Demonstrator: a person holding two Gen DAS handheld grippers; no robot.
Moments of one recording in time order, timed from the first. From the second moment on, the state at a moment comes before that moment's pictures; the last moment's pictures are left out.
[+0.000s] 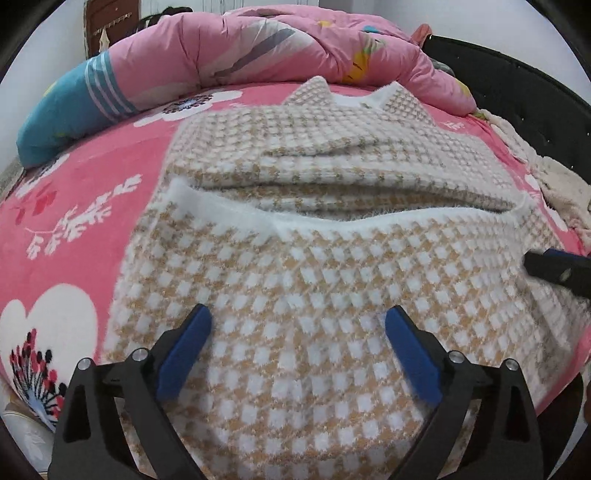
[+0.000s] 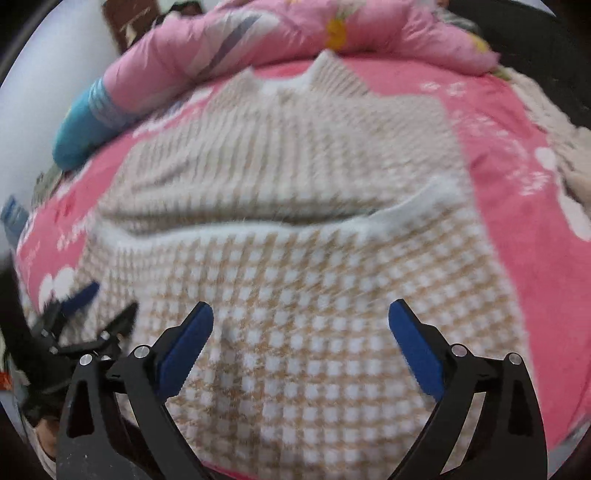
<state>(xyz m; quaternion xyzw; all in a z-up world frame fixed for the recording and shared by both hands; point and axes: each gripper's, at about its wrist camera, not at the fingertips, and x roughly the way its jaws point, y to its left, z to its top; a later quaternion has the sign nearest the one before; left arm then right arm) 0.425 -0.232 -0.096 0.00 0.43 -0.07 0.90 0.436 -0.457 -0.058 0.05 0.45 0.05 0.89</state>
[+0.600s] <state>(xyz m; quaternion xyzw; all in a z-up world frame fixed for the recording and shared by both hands) 0.430 -0.235 -0.097 -0.01 0.45 -0.06 0.89 0.458 -0.504 -0.085 0.11 0.50 0.05 0.86</state>
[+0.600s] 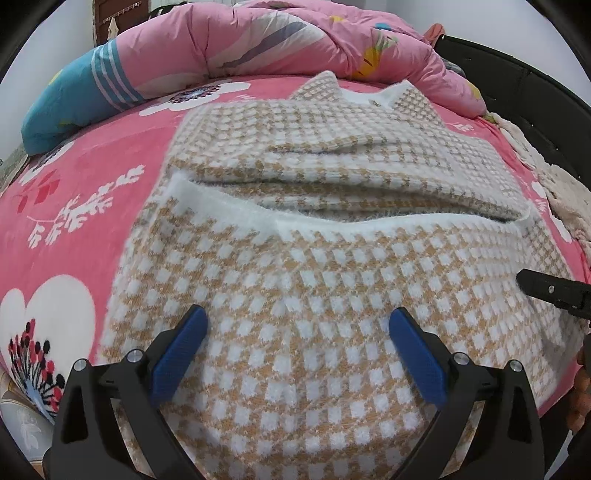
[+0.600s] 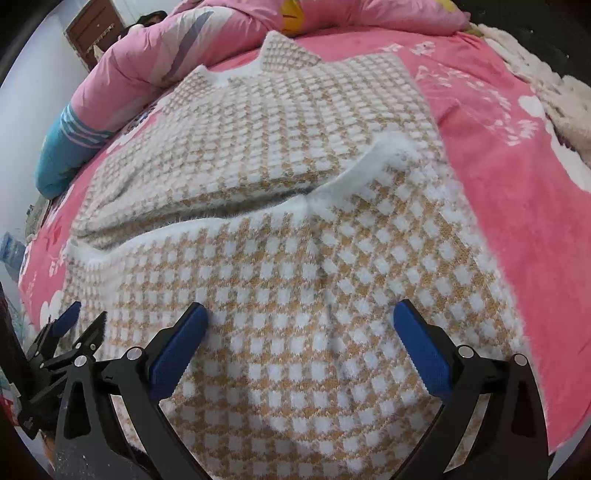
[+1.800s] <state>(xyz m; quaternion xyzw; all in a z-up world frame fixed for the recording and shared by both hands) 0.434 -0.234 -0.096 -0.01 0.46 -0.05 0.89 0.475 -0.501 -0.093 0.09 0.51 0.05 0.86</state>
